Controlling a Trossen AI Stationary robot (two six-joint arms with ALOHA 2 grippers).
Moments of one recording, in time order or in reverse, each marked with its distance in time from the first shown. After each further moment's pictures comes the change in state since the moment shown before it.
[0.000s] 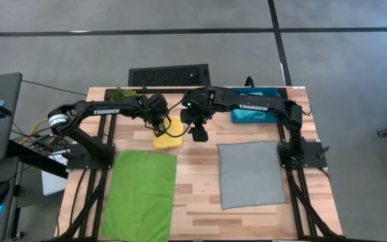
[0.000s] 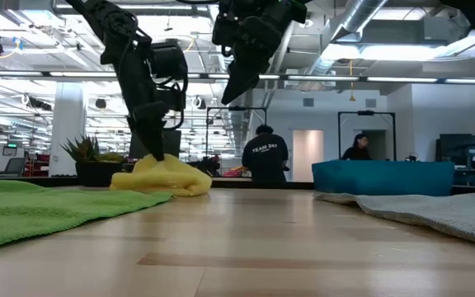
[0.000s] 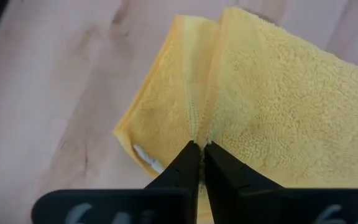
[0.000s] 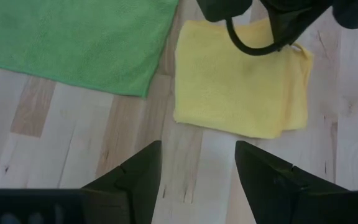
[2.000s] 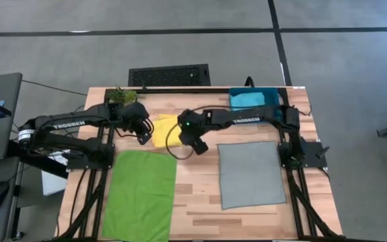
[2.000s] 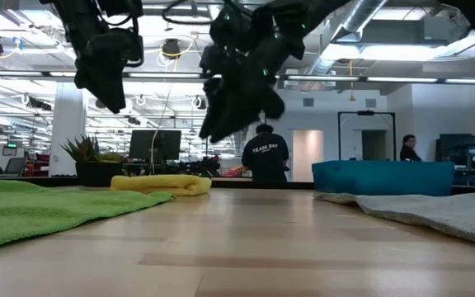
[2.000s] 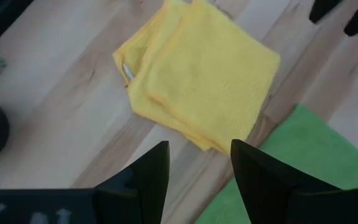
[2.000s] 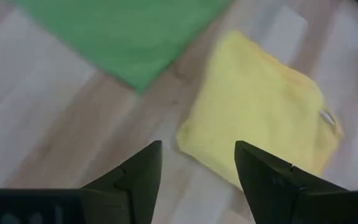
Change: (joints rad) left arm -0.200 -0.452 -0.033 -0.350 -0.100 -0.422; right arm 0.073 0.033 -0.295 0.435 0.086 -0.412
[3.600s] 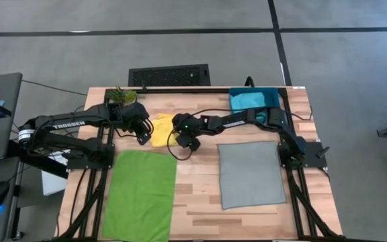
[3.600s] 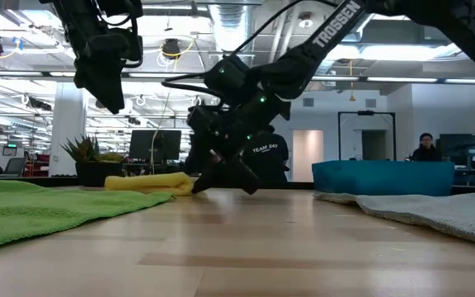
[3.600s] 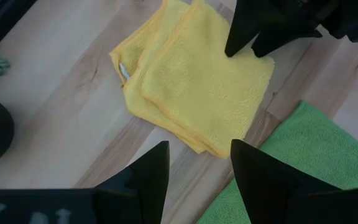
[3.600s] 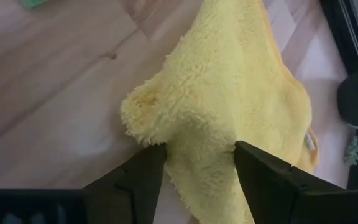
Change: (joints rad) left arm -0.002 0.001 0.000 -0.006 -0.008 0.010; right arm -0.037 0.209 -0.115 0.482 0.093 -0.326
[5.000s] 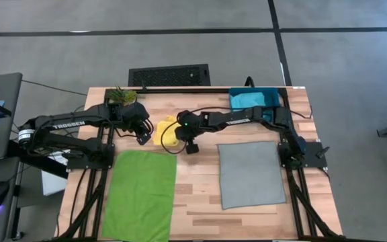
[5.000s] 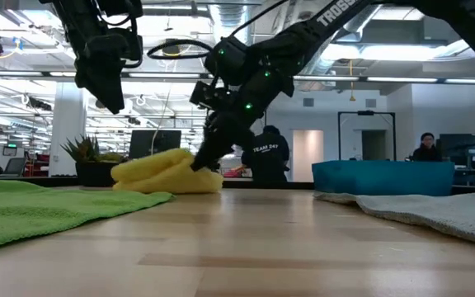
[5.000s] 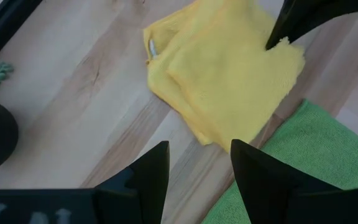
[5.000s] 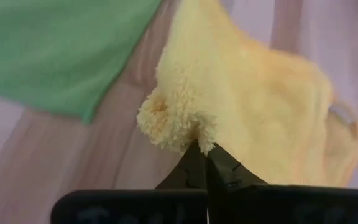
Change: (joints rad) left arm 0.000 0.000 0.000 0.000 -0.007 0.022; right arm 0.007 -0.098 0.060 -0.231 -0.104 0.636
